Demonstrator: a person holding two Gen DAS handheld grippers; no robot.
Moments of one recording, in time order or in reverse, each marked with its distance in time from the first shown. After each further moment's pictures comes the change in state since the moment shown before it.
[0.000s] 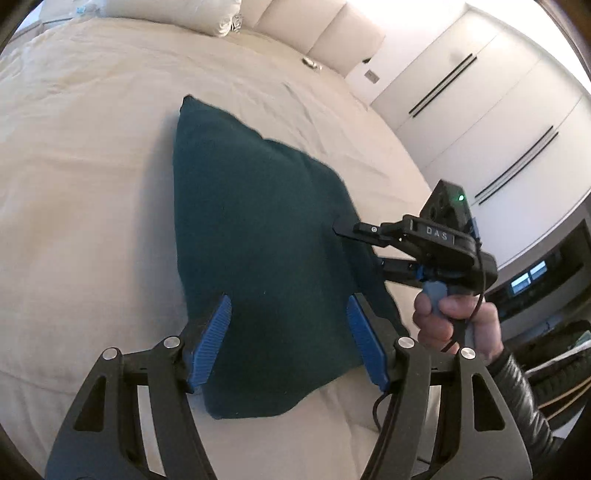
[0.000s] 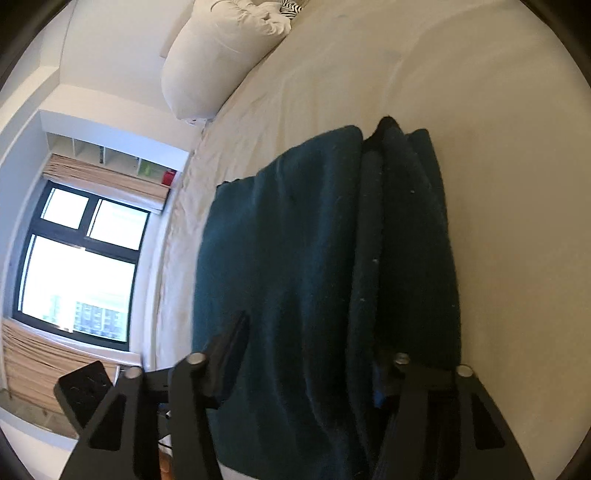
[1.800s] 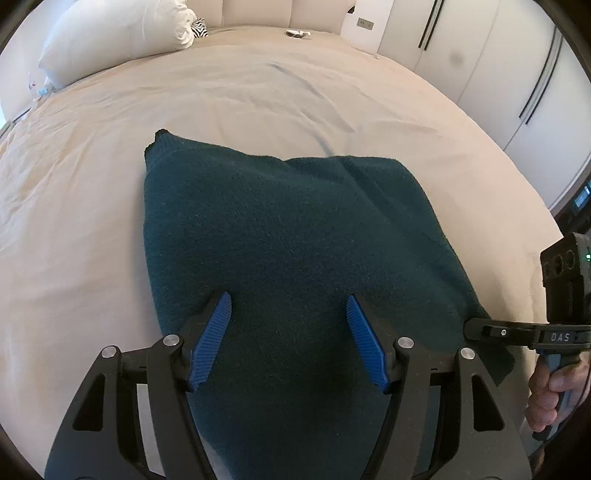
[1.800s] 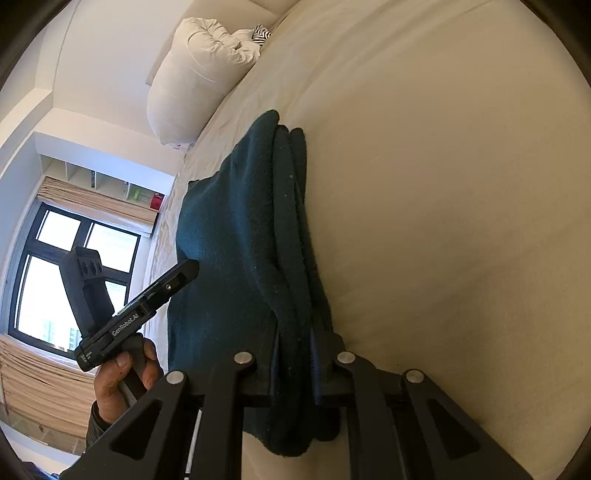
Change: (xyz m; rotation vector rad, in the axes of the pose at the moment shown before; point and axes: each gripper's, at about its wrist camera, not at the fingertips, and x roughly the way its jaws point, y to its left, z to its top) left arm 0.102 0.025 0.082 0.309 0.090 0.296; right arm -0.062 -0.056 -0.073 0.052 -0.101 -0.009
